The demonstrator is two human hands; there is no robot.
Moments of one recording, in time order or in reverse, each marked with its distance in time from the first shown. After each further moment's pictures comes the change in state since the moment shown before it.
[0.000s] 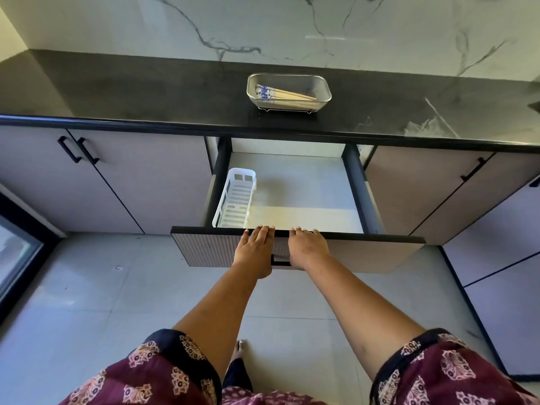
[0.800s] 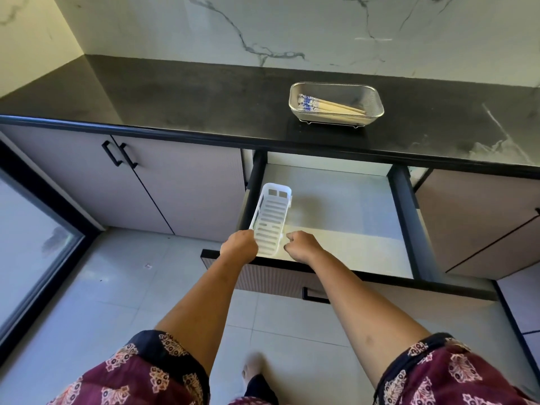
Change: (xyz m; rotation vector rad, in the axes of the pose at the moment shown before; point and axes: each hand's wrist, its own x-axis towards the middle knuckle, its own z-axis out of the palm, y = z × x) left_hand 0.054 -0.117 -0.037 -0.427 -0.113 -0.434; right_hand 0.108 -0.052 -0.035 0.810 -0.130 0.018
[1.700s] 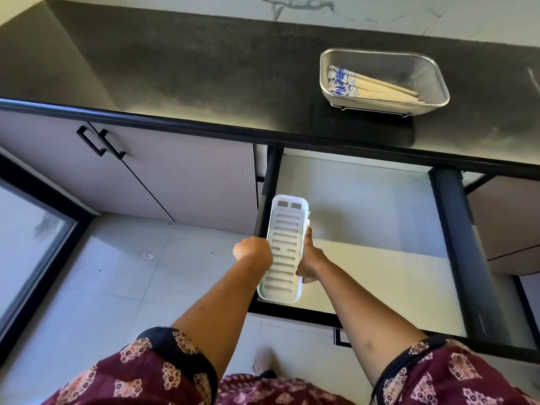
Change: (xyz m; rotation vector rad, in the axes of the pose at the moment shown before) left_hand 0.113 -0.013 0.000 0.366 -0.183 -0.073; right_hand 0.117 -0.021 0.032 0.186 -0.189 0.323
